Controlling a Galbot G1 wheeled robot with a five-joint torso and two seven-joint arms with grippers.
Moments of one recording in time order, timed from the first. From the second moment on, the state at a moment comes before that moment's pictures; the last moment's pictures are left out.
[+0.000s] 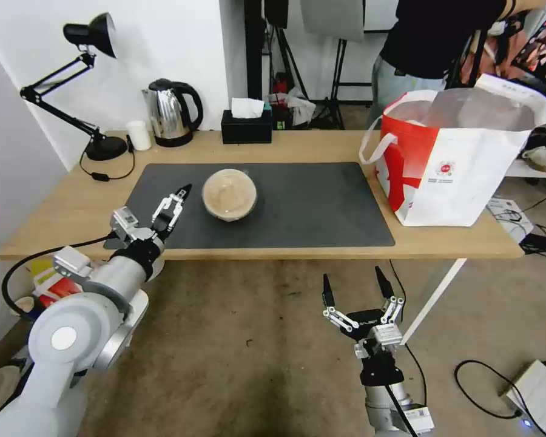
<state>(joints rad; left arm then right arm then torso) 1.28 -1.14 -0.61 -2.28 -1.62 0.24 -0.52 -1.68 1.25 0.23 2.04 -0.07 0.58 0.30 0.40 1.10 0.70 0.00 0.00</state>
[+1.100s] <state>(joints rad) 1.11 -1.17 -0.47 -2.06 -1.55 0.25 -0.57 -1.68 1.25 0.23 2.04 -0.07 0.58 0.30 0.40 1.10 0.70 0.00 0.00</state>
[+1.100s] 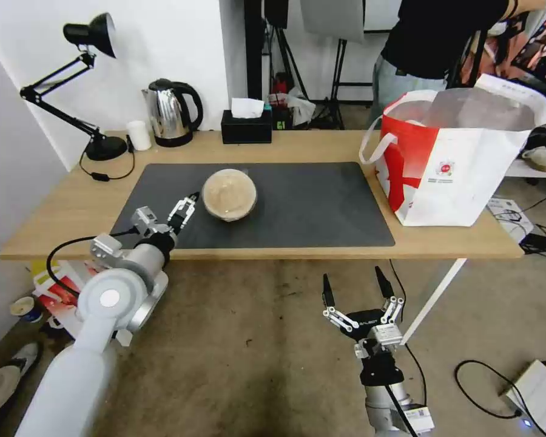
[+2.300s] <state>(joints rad) 0.97 -1.17 -0.37 -1.95 -1.56 0.27 -0.67 -1.68 1.25 0.23 2.04 -0.07 0.58 0.30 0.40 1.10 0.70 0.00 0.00</state>
